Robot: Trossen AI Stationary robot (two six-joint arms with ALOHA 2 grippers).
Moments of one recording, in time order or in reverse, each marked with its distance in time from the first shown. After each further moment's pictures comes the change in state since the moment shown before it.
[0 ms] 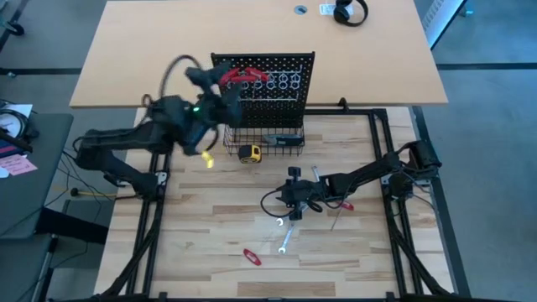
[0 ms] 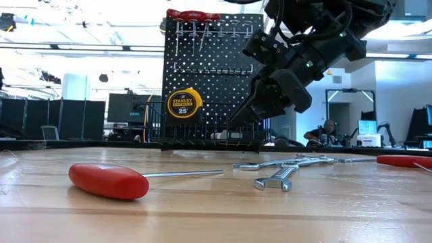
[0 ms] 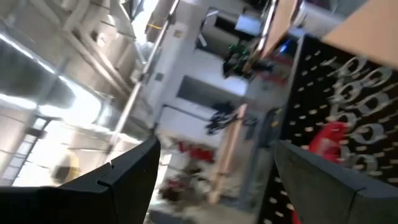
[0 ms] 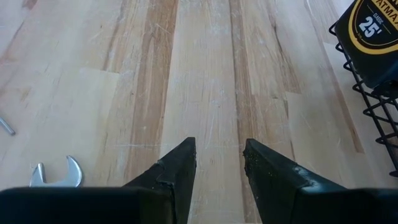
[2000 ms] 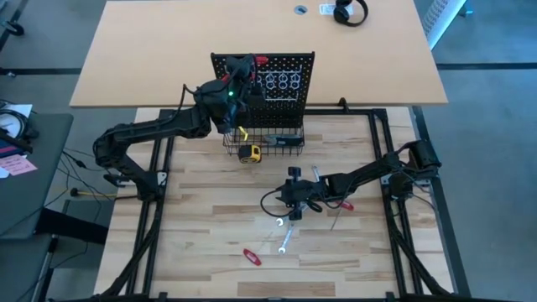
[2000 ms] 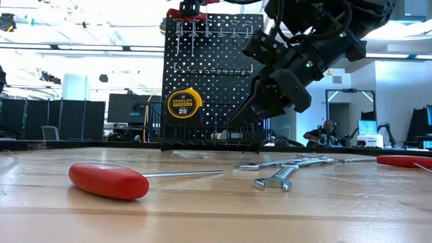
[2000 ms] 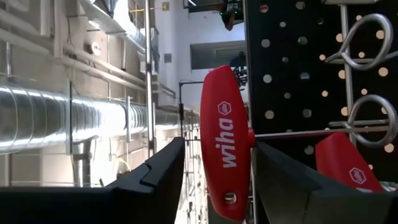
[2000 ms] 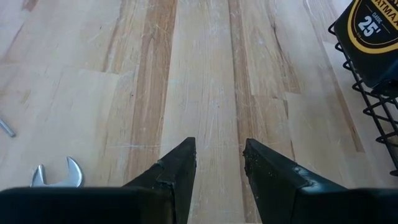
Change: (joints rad) left arm 0.291 0.202 -0.086 0.253 0.117 0.396; right arm -0.004 0.000 0.000 0.001 0.000 0.007
